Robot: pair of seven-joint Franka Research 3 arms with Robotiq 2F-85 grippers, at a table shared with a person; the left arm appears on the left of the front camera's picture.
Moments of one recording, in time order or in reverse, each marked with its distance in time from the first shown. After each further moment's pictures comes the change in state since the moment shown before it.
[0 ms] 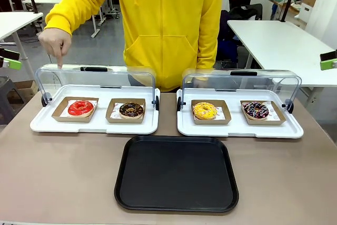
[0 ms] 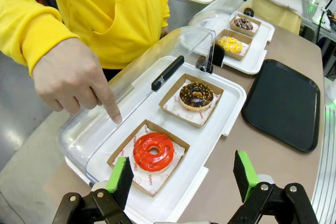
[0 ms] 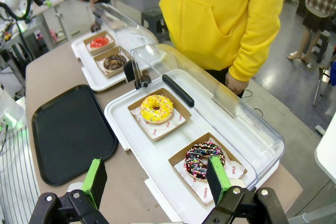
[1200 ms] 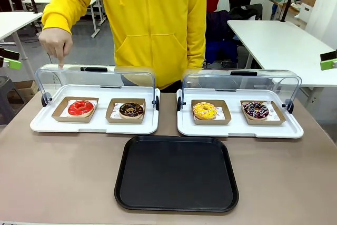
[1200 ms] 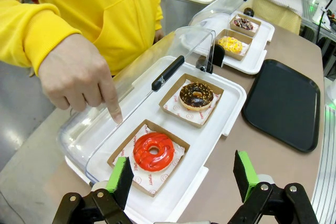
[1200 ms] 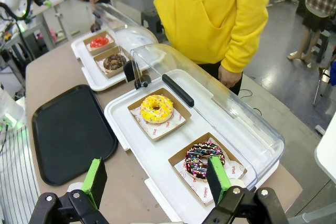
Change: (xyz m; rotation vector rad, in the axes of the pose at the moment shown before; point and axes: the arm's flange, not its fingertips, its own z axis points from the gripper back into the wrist) left arm 0.000 0.000 0.000 0.001 0.000 0.001; right arm 0.000 0.000 0.000 -0.001 0.000 0.000
